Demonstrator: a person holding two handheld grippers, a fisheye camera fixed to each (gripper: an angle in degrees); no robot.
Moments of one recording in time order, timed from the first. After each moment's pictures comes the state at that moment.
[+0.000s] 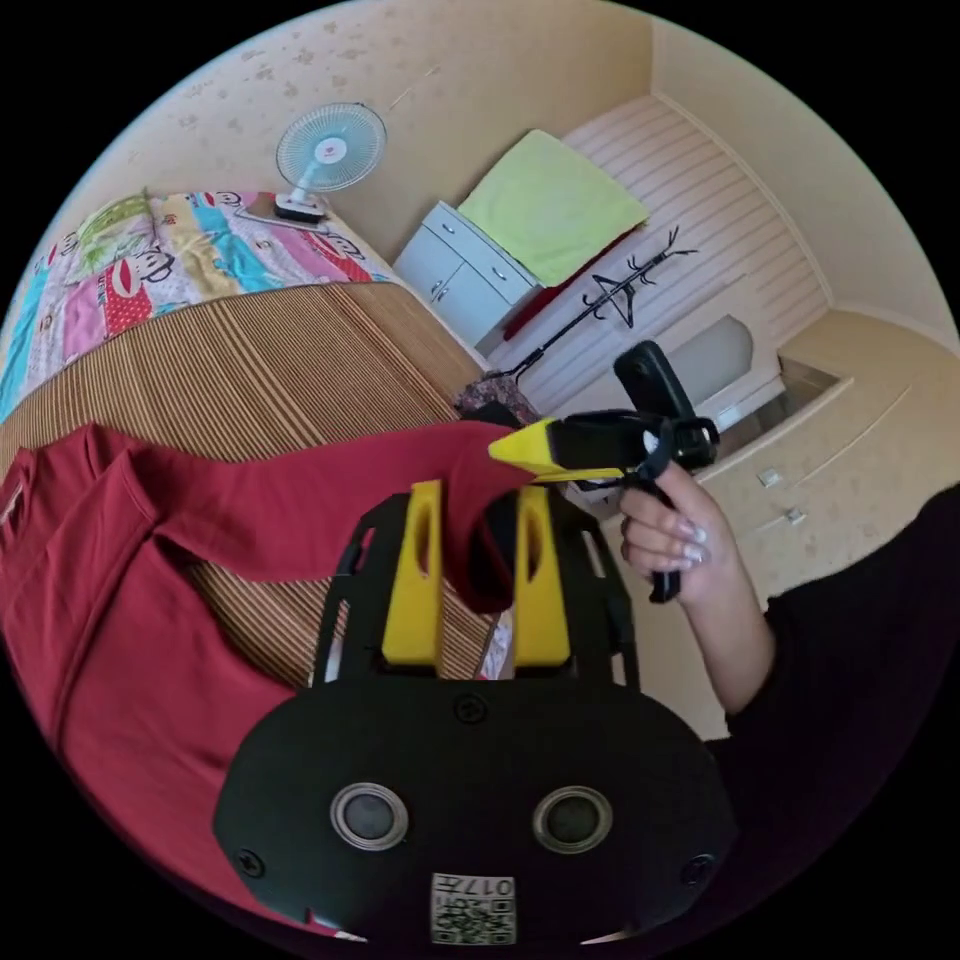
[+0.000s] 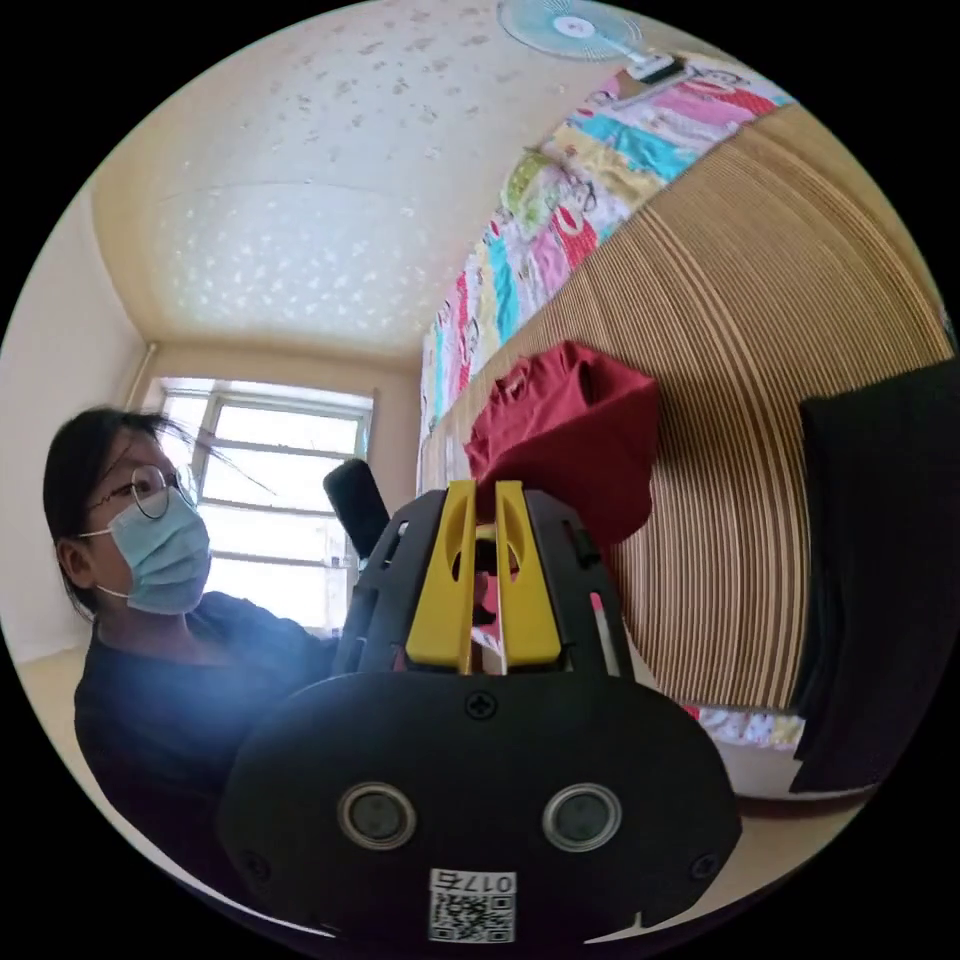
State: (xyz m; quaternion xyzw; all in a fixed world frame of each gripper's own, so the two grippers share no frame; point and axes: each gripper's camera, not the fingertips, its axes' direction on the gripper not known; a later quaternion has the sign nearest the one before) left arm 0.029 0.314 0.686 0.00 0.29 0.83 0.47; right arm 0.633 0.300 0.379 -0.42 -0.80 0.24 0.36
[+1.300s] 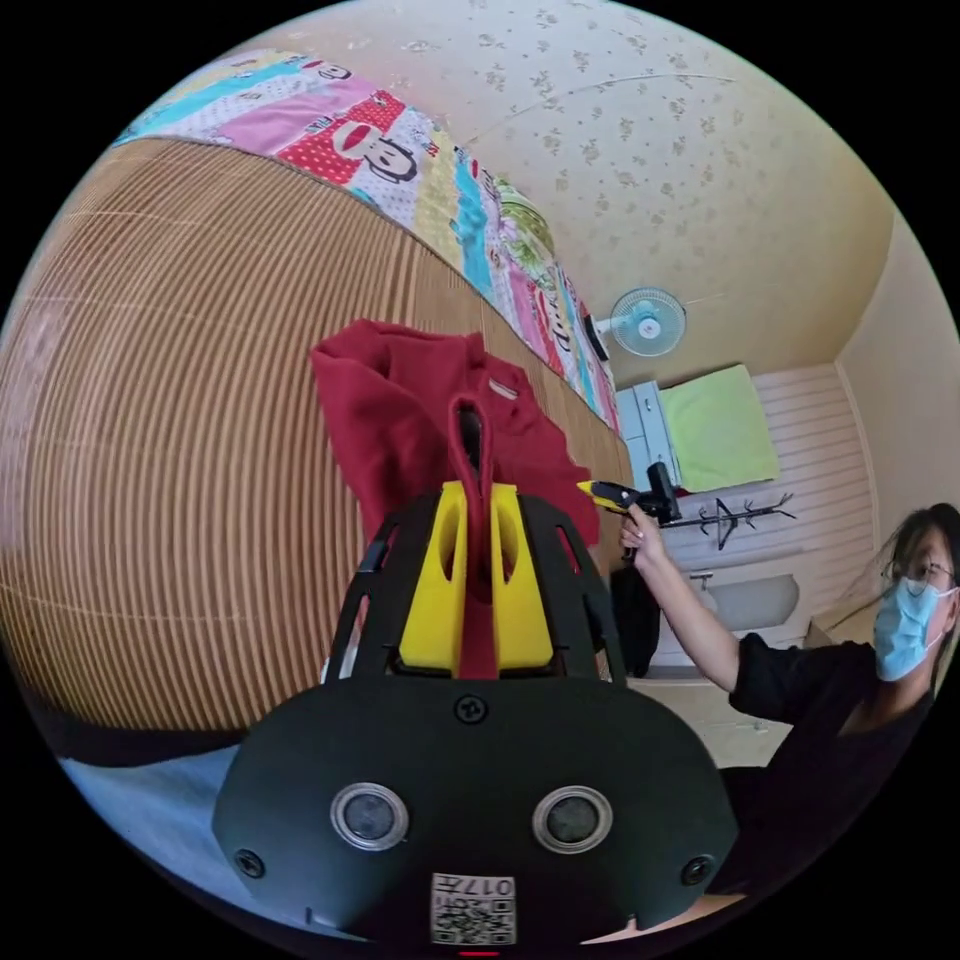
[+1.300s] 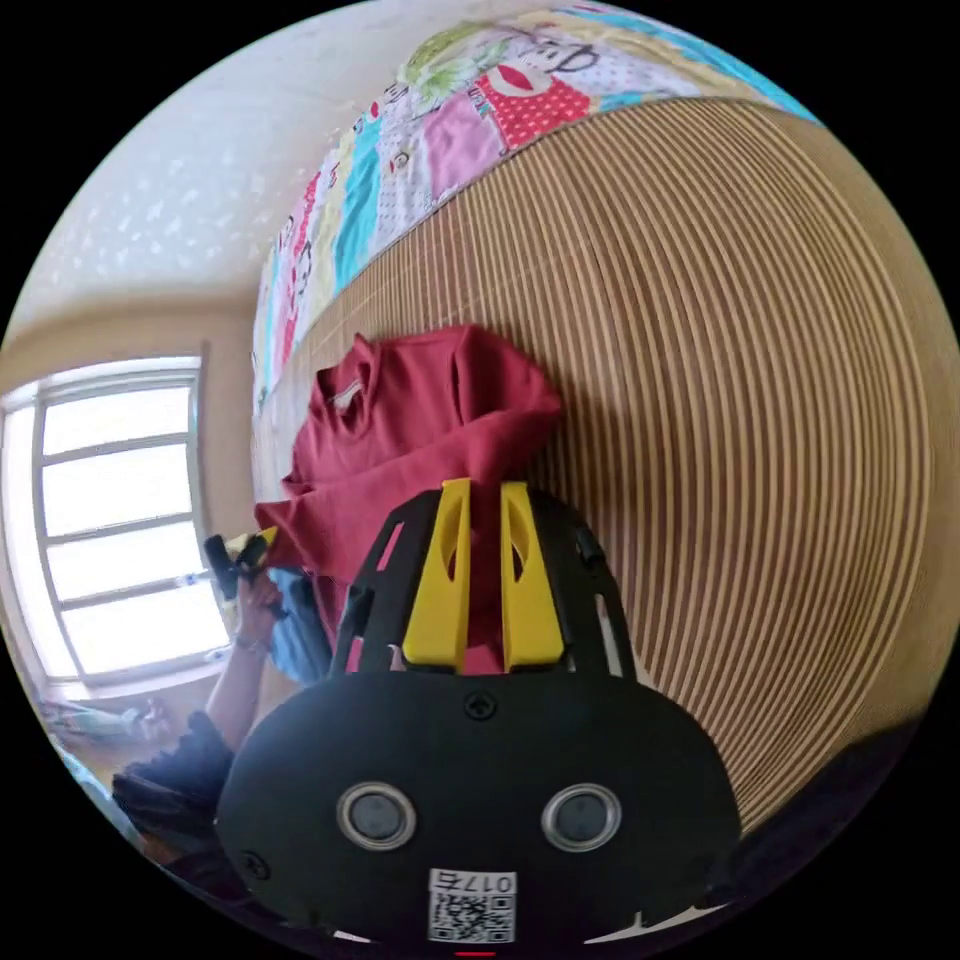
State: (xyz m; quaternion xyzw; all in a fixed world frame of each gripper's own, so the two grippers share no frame) left arm 0.042 -0.254 0.567 0.04 0.36 0.59 0.72; right arm 0.289 0.240 0.411 -0.53 -0.71 0.03 0.47
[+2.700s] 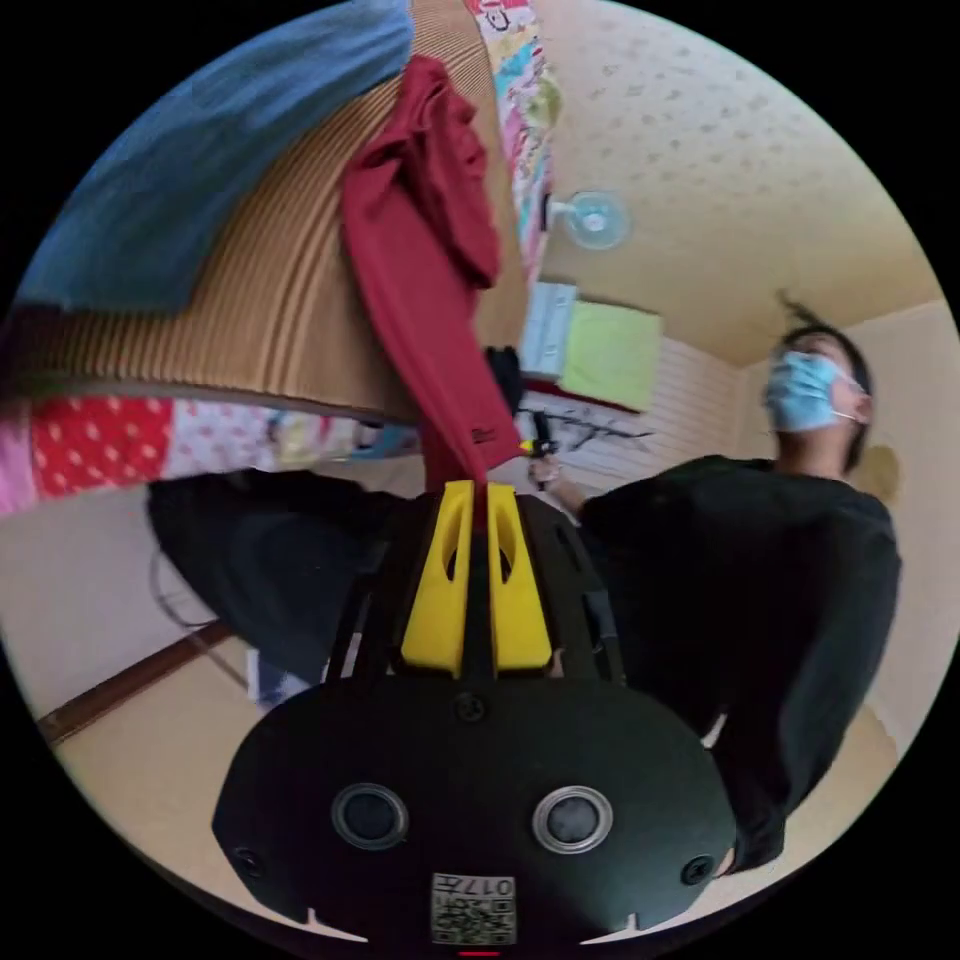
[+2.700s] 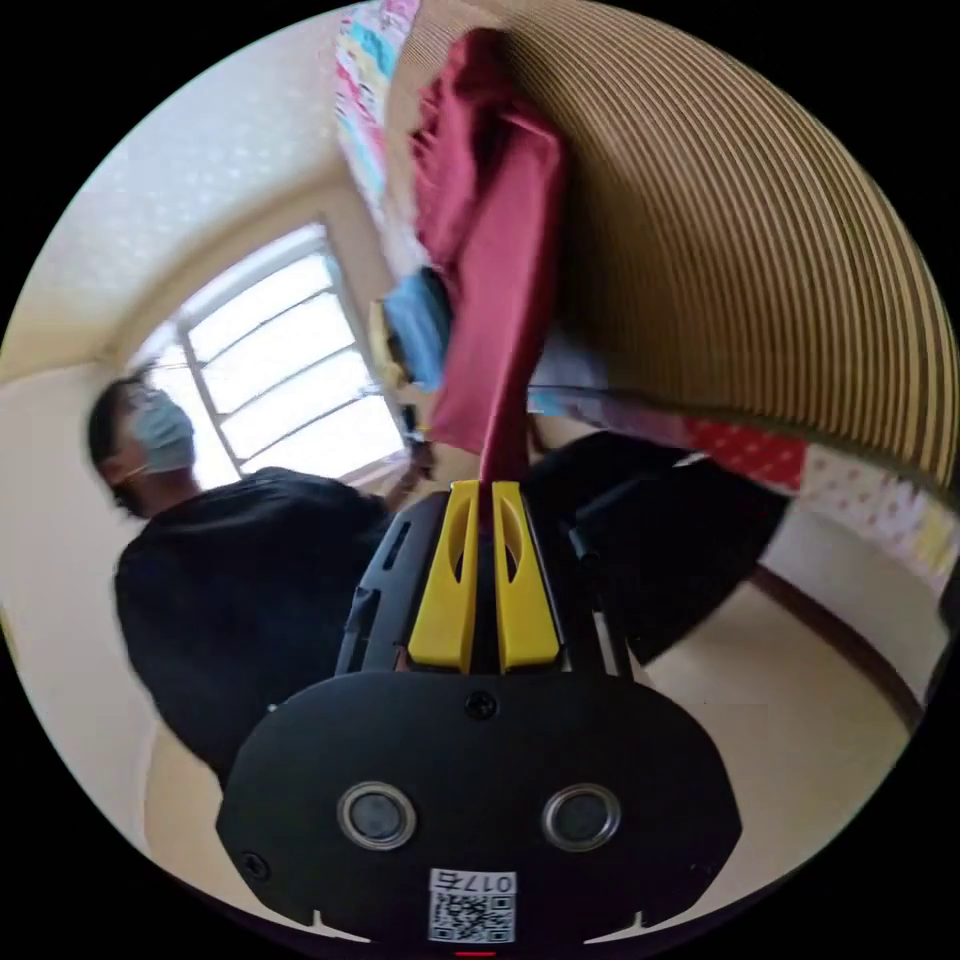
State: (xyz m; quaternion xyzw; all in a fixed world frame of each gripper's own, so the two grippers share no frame) left arm -0.265 -0.225 0.642 -0.27 0.42 0.53 0.68; right arm 0.638 0.393 0.432 -0.60 -0.80 0.06 0.06
